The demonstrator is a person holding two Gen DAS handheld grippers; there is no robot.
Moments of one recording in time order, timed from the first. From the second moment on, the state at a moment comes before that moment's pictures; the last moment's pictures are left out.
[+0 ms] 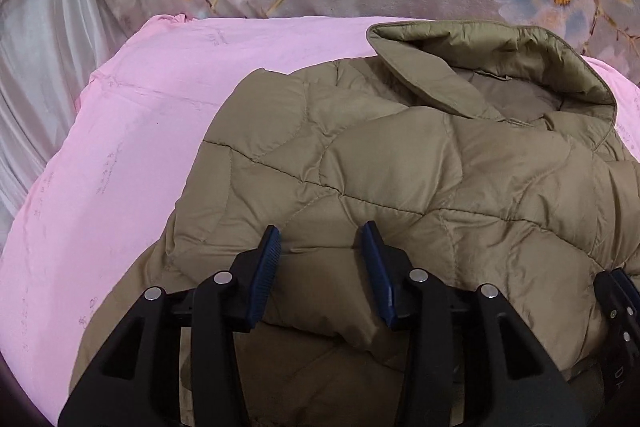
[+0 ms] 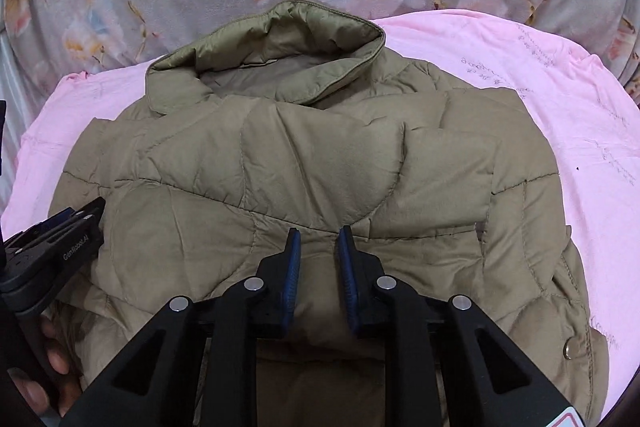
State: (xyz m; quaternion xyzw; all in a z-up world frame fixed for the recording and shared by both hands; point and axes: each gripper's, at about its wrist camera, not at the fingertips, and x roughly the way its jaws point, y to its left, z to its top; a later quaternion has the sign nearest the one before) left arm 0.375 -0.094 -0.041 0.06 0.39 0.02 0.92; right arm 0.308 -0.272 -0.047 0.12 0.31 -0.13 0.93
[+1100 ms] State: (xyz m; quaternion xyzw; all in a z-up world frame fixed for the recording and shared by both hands) left arm 0.472 -0.092 0.017 -0.06 0.43 -0.04 0.90; right arm 0.361 -0.376 -0.015 0.36 0.26 -0.02 0.90
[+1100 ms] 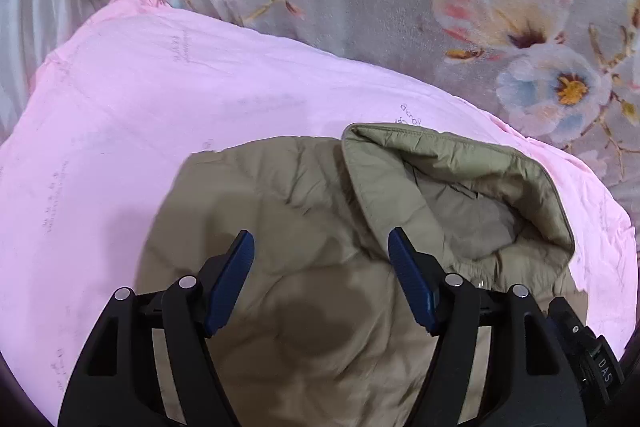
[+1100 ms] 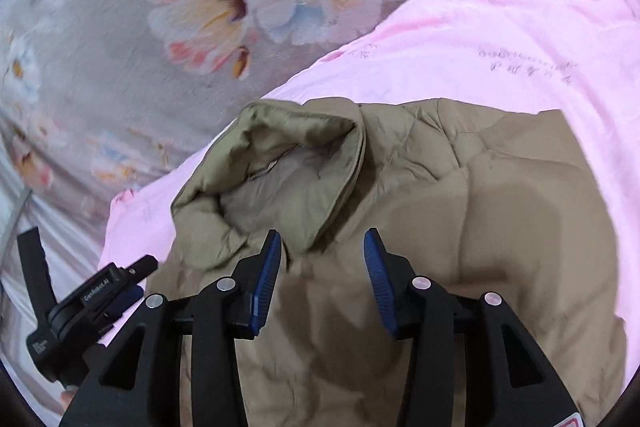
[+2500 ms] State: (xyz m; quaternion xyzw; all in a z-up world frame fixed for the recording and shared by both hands) left arm 0.580 -0.098 -0.007 -0.16 0.54 -0.05 0.83; right arm 0.420 -0.434 -0.027 0.54 0.25 0.03 0.81
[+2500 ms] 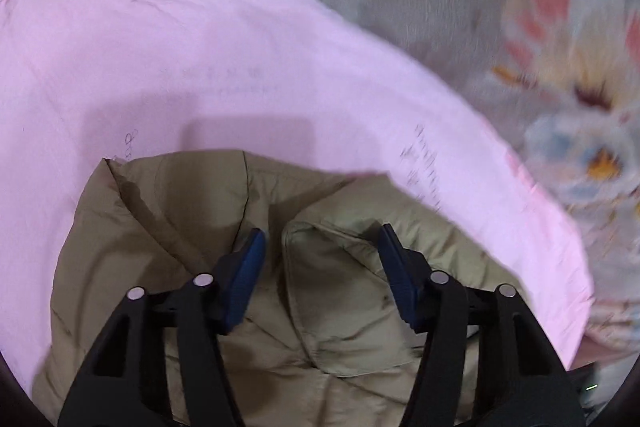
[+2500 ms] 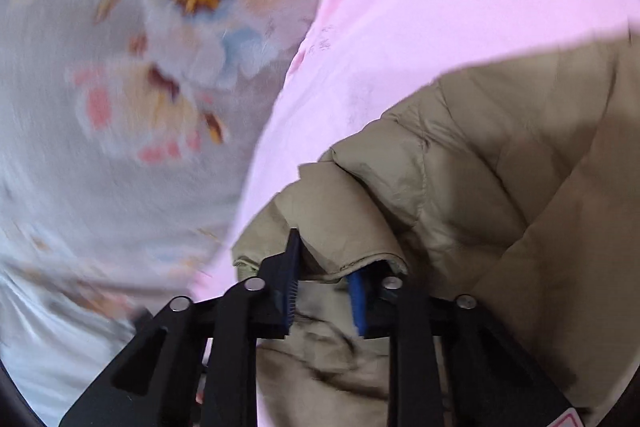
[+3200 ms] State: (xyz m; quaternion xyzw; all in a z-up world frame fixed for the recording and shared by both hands) left arm 0.529 -0.157 -0.050 0.13 0.40 0.00 0.91; right arm 0.440 -0.351 -0.025 0.07 0.32 -0.16 0.93
